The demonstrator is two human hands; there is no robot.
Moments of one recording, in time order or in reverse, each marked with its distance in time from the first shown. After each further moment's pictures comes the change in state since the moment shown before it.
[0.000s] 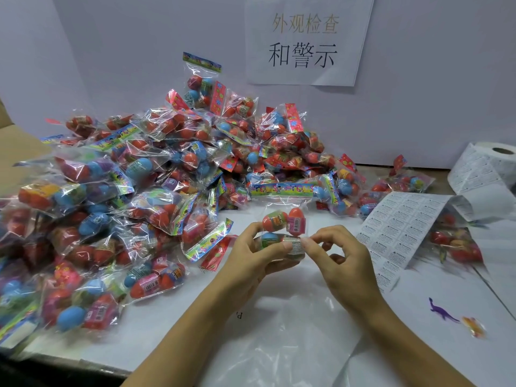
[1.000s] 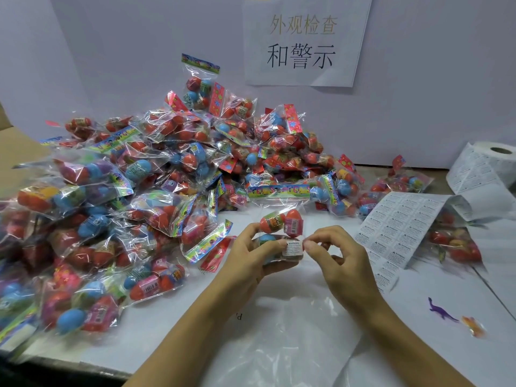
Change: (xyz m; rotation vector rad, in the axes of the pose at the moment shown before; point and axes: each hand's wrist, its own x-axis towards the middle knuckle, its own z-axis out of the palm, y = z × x) left_hand 0.003 -0.003 -0.003 0.023 0.058 -0.017; right_hand 0.001 -0.001 -0.001 0.017 -0.048 0.026
